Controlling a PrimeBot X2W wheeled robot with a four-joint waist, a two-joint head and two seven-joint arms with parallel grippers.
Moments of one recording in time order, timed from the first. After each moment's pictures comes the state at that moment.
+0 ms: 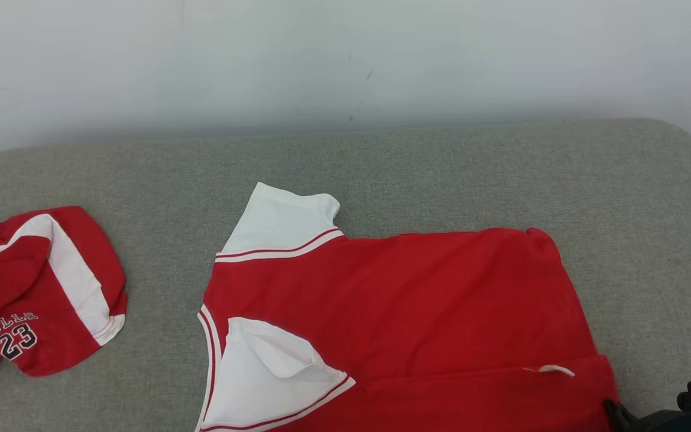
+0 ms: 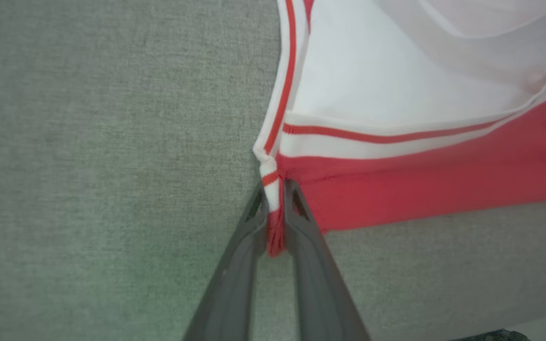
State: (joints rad) left arm 0.02 0.39 -0.52 0.24 -0.71 0.20 0.06; right arm 0.04 -0.05 -0.34 0.22 0.35 0.13 0.44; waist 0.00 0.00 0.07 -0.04
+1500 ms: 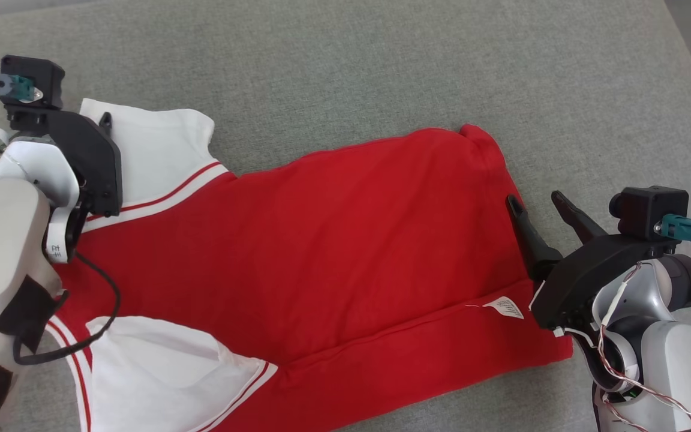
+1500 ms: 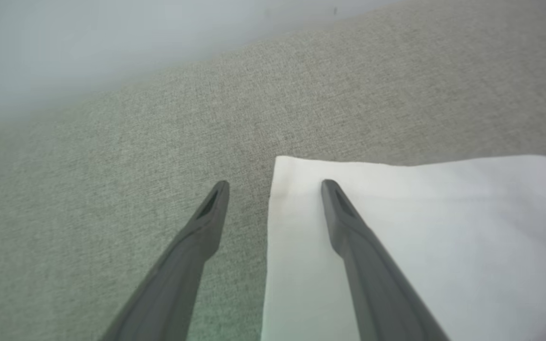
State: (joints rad) left arm -1.00 0.46 -0.55 0.70 -0.55 0.08 0.36; right arm -0.32 -0.05 -0.05 -0.09 0.24 0.13 0.54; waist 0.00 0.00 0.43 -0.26
